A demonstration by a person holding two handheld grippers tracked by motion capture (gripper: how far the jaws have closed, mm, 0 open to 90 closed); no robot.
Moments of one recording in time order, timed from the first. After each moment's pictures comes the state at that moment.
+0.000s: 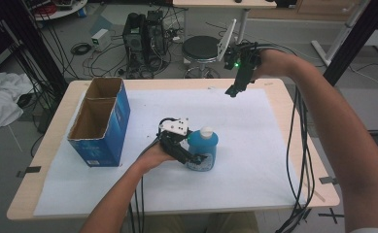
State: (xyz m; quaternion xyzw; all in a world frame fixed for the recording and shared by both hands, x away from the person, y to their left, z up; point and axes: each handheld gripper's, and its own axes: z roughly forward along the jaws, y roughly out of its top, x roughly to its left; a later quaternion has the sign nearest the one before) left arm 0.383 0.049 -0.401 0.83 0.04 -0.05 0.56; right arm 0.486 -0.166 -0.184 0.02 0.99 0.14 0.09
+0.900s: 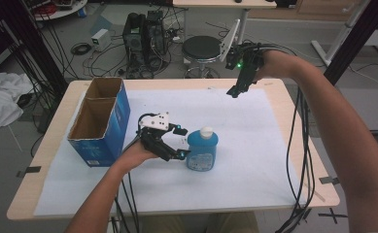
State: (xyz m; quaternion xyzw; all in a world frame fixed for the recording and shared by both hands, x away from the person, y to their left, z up) left arm 0.370 0.101 -0.366 0.84 0.08 0.02 0.53; right arm 0.480 -0.173 -0.183 0.03 0.98 0.16 0.09
